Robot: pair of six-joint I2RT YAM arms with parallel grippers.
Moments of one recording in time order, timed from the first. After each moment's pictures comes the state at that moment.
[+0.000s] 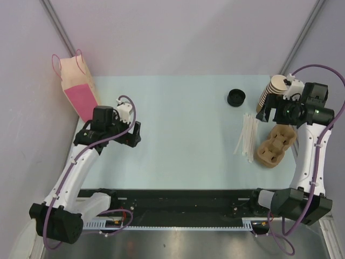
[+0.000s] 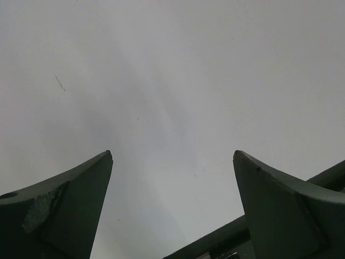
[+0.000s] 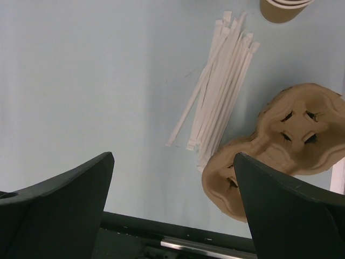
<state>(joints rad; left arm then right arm) -0.19 1.02 0.98 -0.75 0.24 0.15 -0.32 1.21 1.44 -1.05 -0.44 -0.11</state>
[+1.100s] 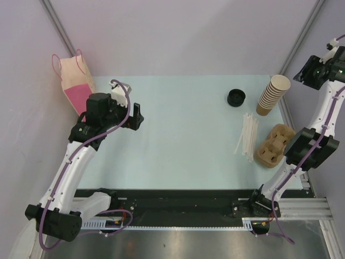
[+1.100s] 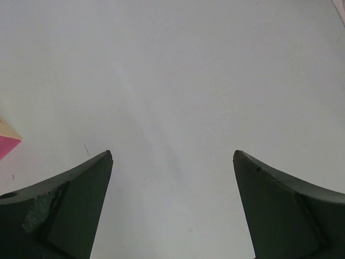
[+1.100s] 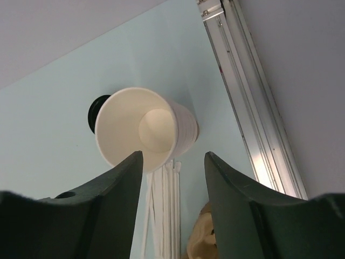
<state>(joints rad) -0.25 1.05 1.15 -0.60 0.20 0.05 -0.51 1.87 2.14 -0.90 -0.36 0.09</state>
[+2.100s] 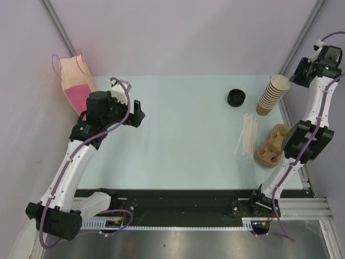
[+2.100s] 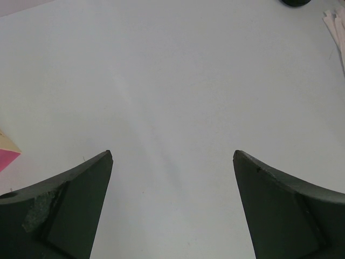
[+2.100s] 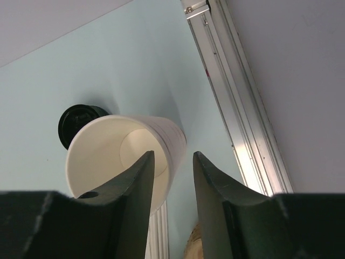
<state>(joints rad) -0.25 1.06 1.15 -0.54 0.21 0.03 -0.43 2.01 2.18 -0.85 -0.21 0.07</state>
